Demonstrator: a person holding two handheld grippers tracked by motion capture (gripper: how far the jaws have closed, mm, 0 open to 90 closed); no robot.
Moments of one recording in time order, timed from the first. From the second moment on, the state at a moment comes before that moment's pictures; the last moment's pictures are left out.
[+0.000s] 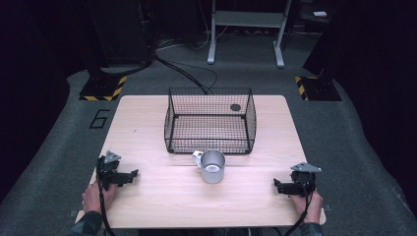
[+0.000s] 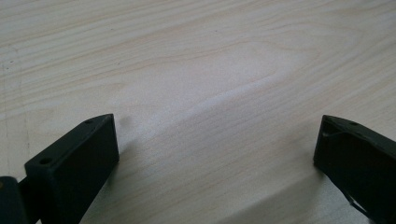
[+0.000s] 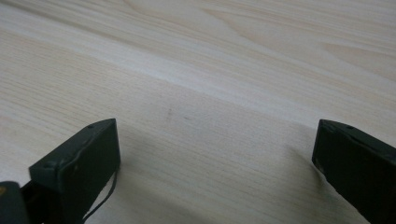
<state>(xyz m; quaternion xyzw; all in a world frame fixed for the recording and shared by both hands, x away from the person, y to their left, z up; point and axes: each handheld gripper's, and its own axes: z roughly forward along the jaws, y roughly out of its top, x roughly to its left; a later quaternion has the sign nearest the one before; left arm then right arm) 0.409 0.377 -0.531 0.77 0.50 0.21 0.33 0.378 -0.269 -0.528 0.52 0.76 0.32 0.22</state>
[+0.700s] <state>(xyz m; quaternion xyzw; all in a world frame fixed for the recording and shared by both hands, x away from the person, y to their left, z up) 0.409 0.377 -0.531 0.77 0.50 0.21 0.33 0.365 -0.236 -0.496 0.47 0.78 0.36 0.20</state>
